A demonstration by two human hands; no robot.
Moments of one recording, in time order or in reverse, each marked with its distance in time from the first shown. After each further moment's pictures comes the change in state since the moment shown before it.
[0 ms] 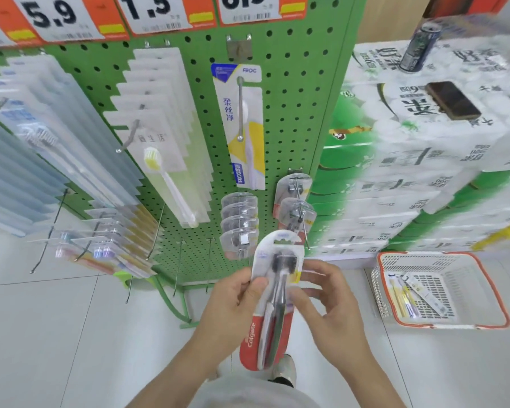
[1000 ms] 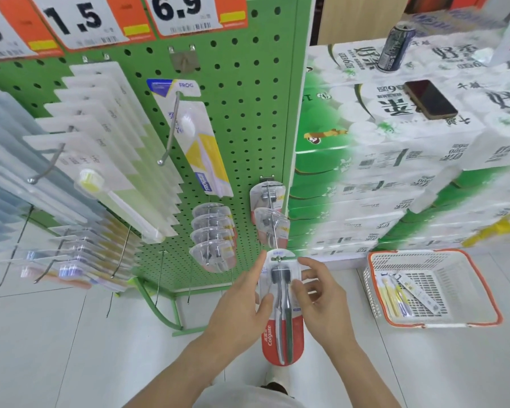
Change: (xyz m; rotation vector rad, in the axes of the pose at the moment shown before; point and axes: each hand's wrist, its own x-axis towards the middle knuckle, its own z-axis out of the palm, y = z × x) left_hand 0.045 -0.026 0.059 0.559 -0.105 0.025; right_hand 0.042 0.049 -0.047 -0.197 0.060 0.082
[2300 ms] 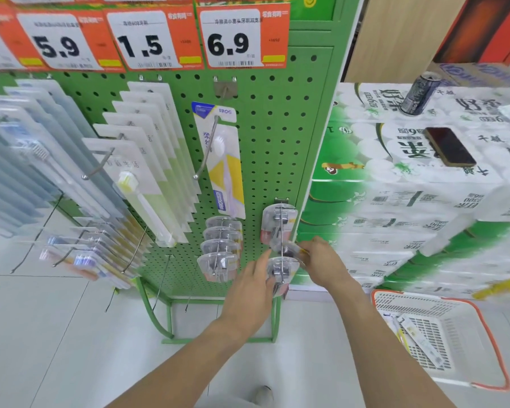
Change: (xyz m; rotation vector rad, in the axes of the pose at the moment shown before) left_hand 0.053 0.003 0.014 0.167 0.224 -0.046; right_hand 0.158 0.008 -0.008 -0.794 -0.381 -0.210
